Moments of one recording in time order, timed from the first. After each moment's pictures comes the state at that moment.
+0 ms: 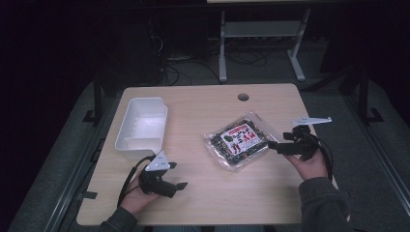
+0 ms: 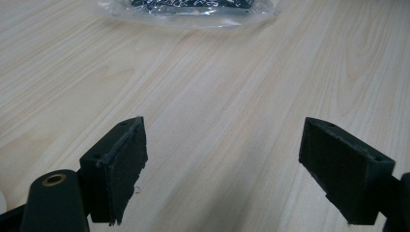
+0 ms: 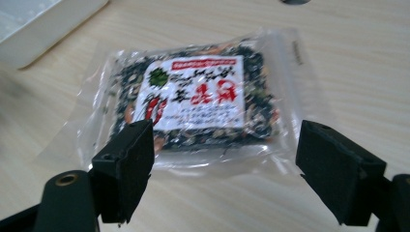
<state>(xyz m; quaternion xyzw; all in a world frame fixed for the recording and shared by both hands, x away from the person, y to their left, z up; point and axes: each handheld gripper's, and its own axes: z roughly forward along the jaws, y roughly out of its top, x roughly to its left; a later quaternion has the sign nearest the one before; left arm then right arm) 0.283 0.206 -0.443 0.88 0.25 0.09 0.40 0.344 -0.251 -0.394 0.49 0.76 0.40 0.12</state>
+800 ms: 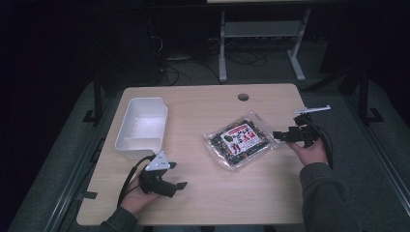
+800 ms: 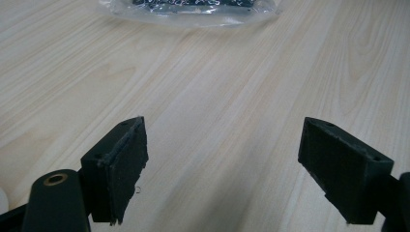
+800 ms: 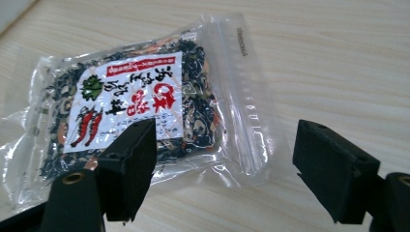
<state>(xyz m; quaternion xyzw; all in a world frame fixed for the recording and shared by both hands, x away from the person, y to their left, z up) 0.284 0.206 -0.443 0.88 0.25 0.09 0.40 0.387 -0.269 -0.406 0.55 0.75 0.35 0.11</state>
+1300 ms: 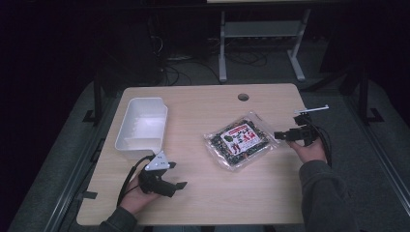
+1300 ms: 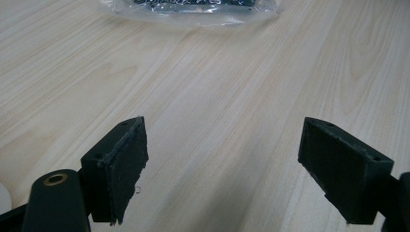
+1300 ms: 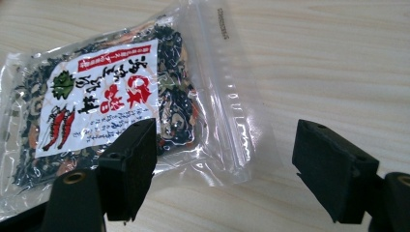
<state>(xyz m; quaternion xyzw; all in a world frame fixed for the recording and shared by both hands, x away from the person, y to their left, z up) 0.285 0.207 -0.443 0.88 0.25 0.09 0.40 0.399 -0.276 -0.420 0.58 0.74 0.33 0.09</state>
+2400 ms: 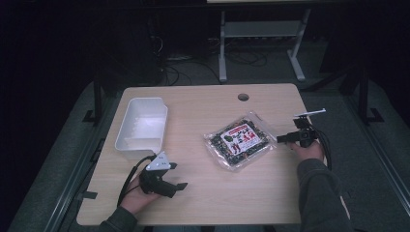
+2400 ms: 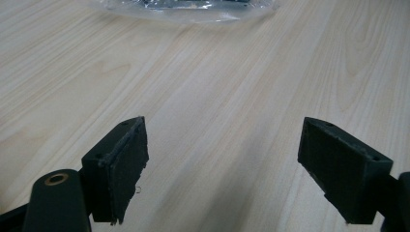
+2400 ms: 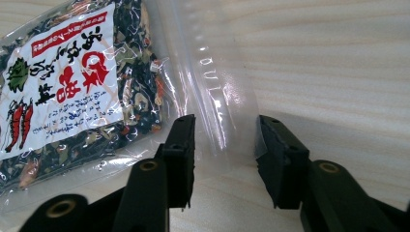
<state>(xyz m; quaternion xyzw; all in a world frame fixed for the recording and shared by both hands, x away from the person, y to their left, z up) 0.285 0.205 -0.444 0.88 0.25 0.08 0.40 0.416 -0.289 -0.455 0.62 0.72 0.31 0.02</state>
